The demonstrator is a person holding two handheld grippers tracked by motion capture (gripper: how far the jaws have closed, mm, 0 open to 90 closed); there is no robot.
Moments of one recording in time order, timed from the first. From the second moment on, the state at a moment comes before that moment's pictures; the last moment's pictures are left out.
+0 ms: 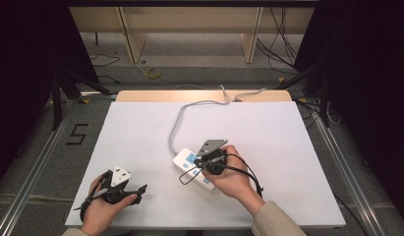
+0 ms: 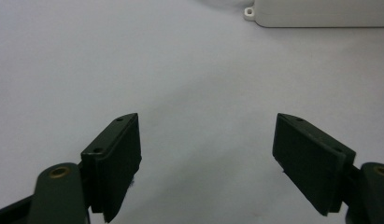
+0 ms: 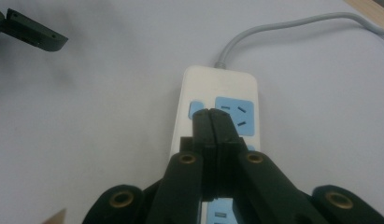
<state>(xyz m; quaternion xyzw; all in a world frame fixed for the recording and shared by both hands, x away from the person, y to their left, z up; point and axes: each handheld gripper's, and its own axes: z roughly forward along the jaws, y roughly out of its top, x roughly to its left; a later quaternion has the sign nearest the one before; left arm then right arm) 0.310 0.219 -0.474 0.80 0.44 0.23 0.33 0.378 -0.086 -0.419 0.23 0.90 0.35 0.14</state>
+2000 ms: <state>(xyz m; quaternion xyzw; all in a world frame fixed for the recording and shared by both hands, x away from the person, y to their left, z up) 0.309 0.220 -0.474 0.80 0.44 0.23 0.33 0.414 -0.035 -0.453 0.23 0.92 0.30 0.12</state>
